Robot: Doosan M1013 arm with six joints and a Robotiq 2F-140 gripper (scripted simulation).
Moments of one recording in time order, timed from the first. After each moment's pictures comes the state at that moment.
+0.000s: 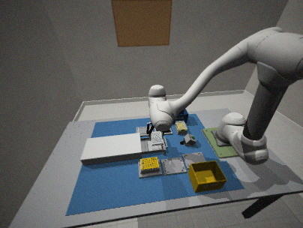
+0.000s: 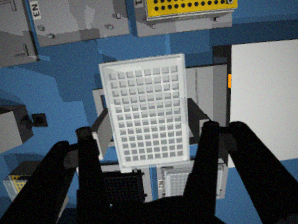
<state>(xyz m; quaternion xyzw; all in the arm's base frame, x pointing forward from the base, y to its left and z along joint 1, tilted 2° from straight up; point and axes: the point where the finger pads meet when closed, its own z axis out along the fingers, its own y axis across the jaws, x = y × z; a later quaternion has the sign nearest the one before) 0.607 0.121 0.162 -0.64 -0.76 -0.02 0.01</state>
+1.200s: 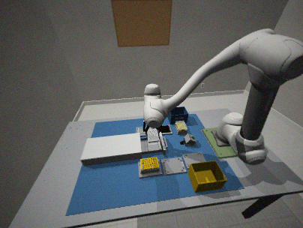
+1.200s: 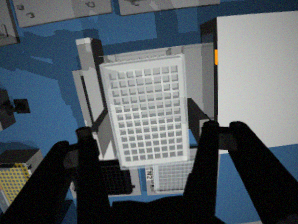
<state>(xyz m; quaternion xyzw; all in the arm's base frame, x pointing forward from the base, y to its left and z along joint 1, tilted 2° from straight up) 0.636 0.089 0.153 -0.64 -0.76 -0.02 0.01</state>
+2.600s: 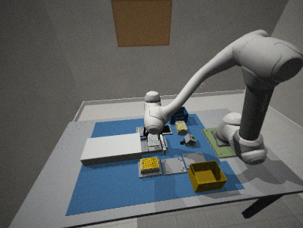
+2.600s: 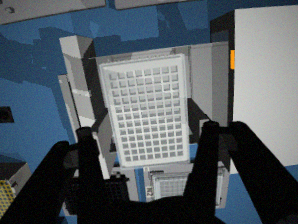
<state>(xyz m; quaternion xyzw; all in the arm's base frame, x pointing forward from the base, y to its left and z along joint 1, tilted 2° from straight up) 0.637 0.091 0.104 -0.64 -0.76 -0.02 0.01</state>
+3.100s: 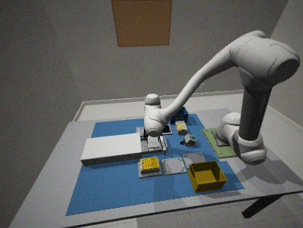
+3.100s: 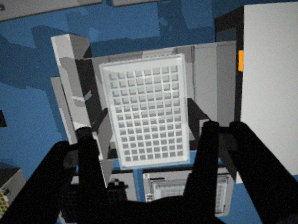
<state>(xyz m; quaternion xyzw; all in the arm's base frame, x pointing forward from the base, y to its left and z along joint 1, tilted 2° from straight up) 0.637 0.092 0.085 -0.64 -0.76 -0.02 0.01</state>
